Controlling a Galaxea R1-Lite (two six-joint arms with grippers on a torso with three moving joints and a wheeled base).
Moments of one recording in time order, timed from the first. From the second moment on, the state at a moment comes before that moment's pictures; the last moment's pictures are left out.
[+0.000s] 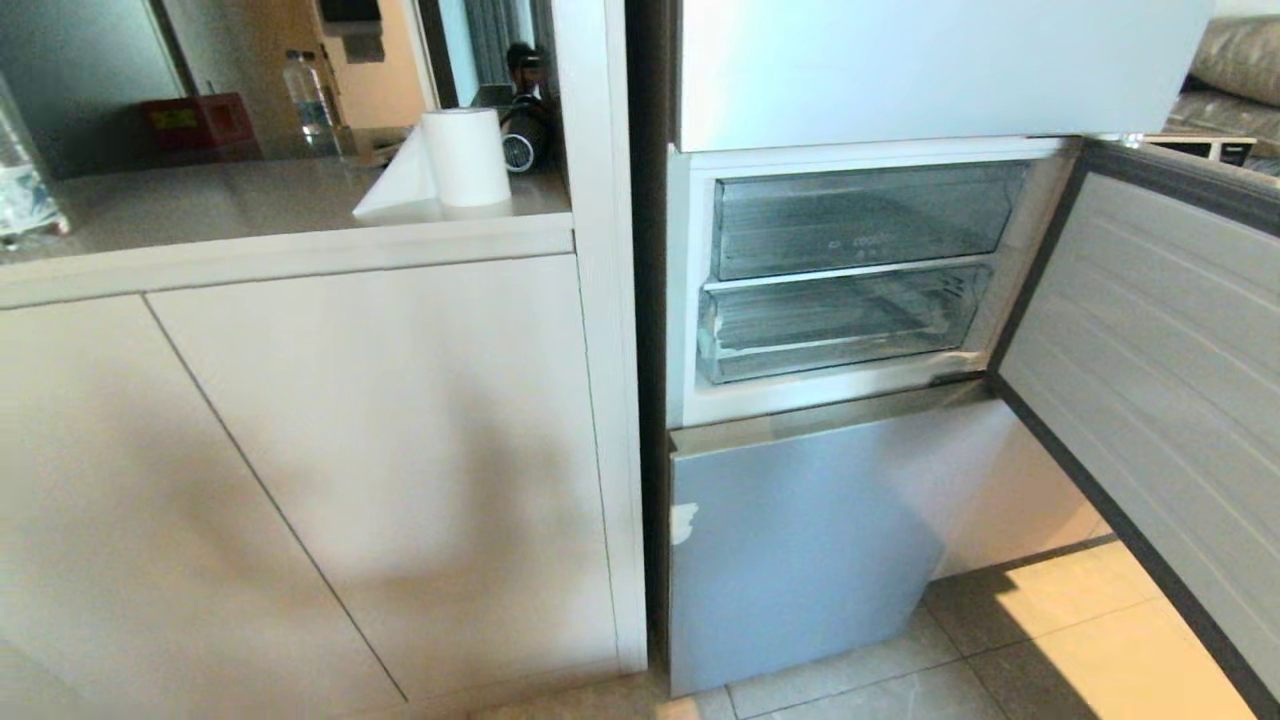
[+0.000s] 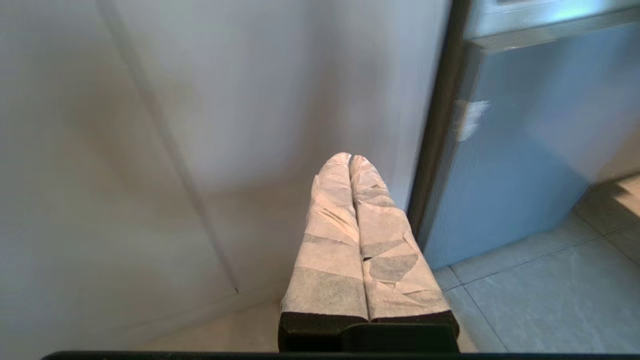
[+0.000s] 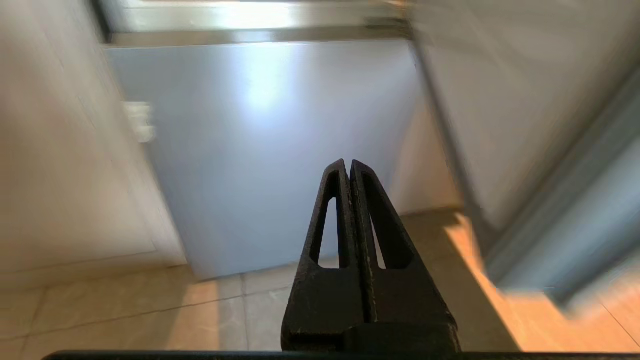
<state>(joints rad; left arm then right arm) 0.00 0.00 0.00 0.00 0.00 0.04 -0.01 0.00 0.00 0.01 -0.01 -0.05</state>
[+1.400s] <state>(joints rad) 0.00 0.00 0.00 0.00 0.00 0.00 -0.01 0.38 -0.25 0.01 0.19 0.04</state>
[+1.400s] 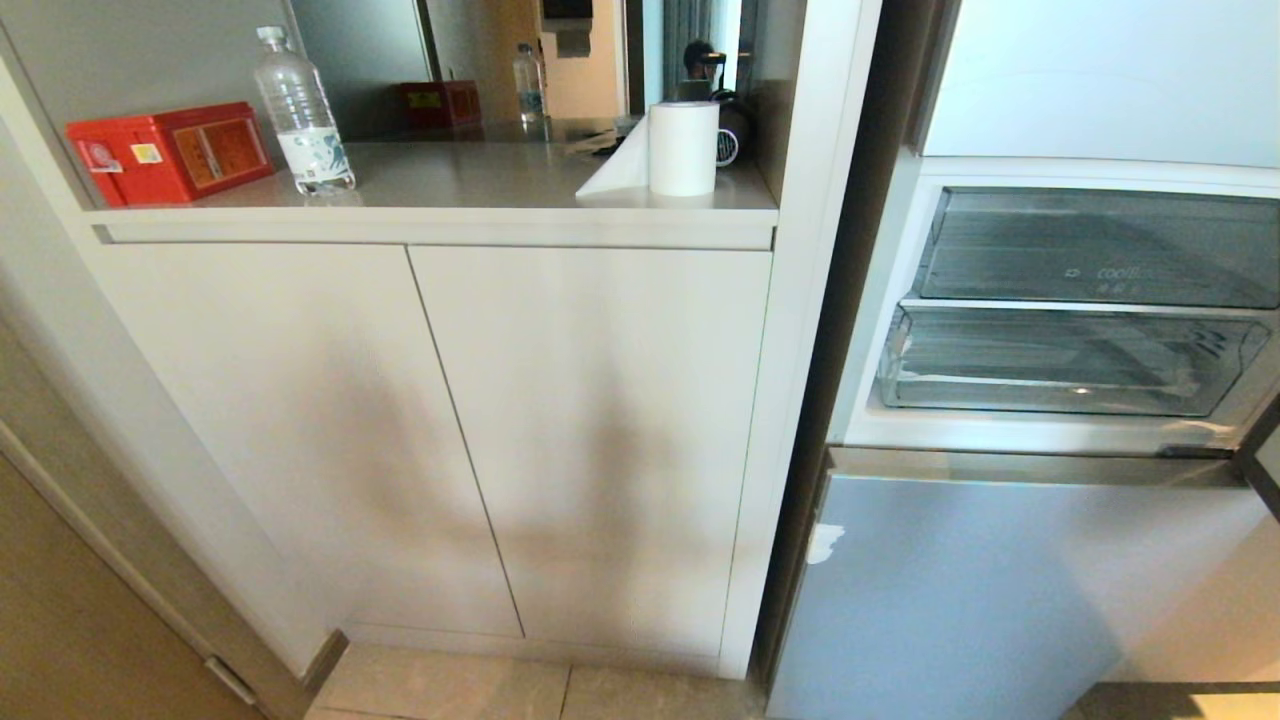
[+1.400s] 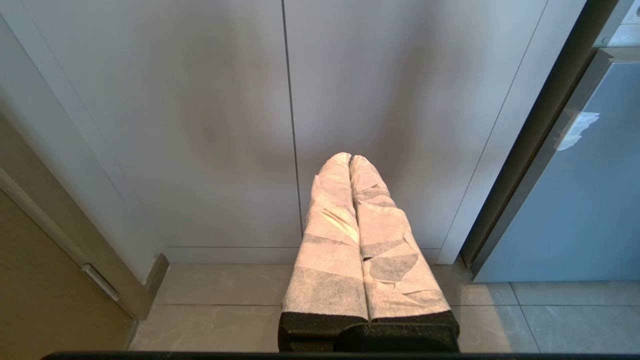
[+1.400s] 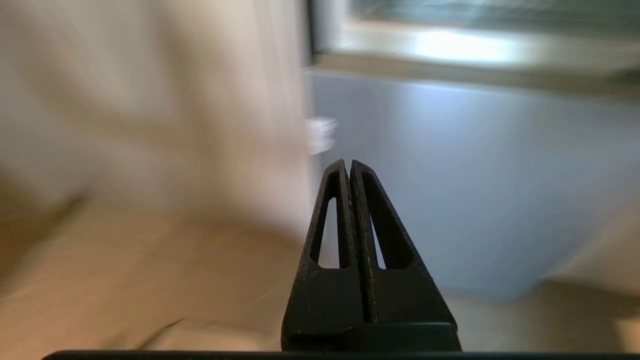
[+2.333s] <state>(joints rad) 0.00 0.00 0.00 0.00 0.00 0.00 0.01 1.84 -0.76 -0.97 0.08 0.20</state>
